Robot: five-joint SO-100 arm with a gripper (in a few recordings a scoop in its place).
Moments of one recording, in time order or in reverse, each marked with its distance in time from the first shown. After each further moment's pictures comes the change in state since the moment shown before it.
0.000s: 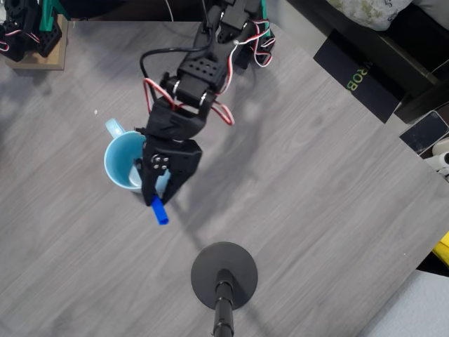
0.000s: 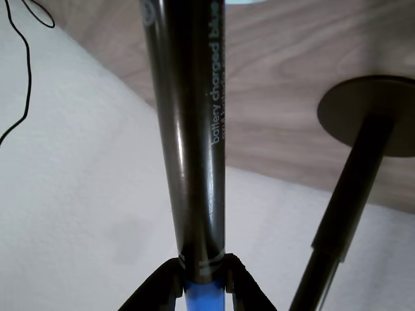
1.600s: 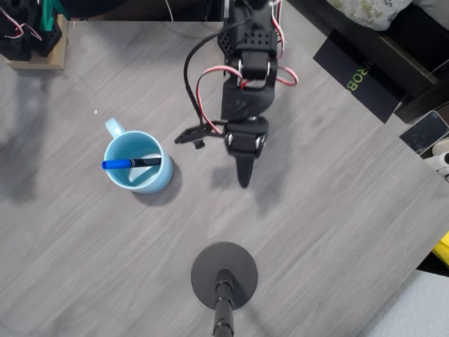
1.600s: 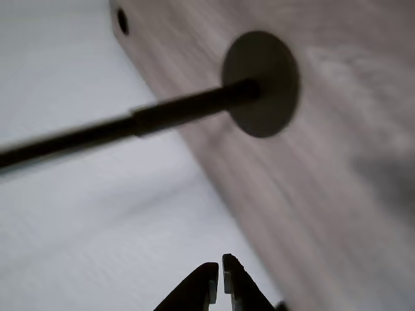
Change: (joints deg) arm -23.4 31.9 42.4 -12.3 -45.5
